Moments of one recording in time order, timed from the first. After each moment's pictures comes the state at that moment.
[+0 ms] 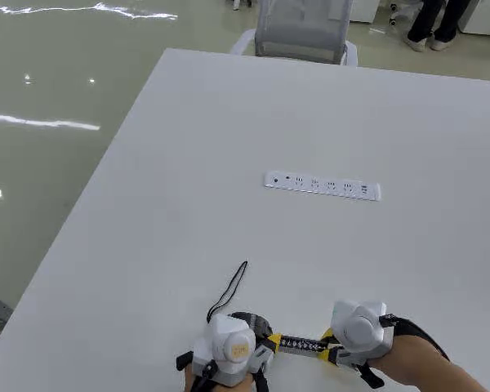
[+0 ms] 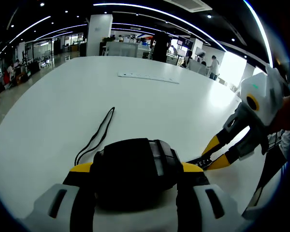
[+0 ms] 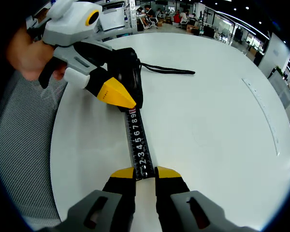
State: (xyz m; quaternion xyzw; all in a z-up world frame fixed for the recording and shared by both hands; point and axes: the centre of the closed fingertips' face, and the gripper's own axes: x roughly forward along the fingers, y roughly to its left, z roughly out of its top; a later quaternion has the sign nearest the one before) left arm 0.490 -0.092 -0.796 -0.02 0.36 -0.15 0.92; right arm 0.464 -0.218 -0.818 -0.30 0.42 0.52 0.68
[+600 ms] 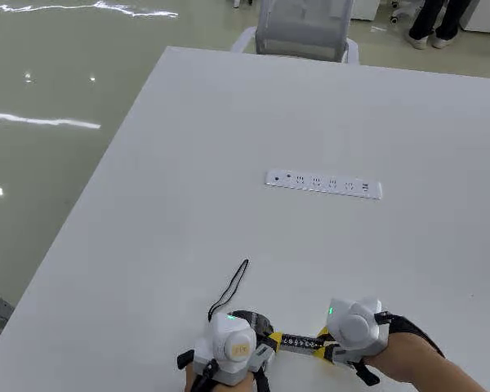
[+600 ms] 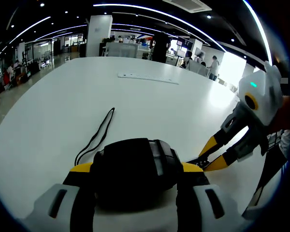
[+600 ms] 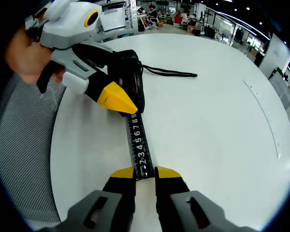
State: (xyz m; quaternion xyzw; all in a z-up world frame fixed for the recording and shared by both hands) left arm 0.491 -0.091 -0.796 -0.02 0.35 -0.15 0.92; right arm 0.464 -0.208 -0.818 -0.30 0.42 0.53 0.68
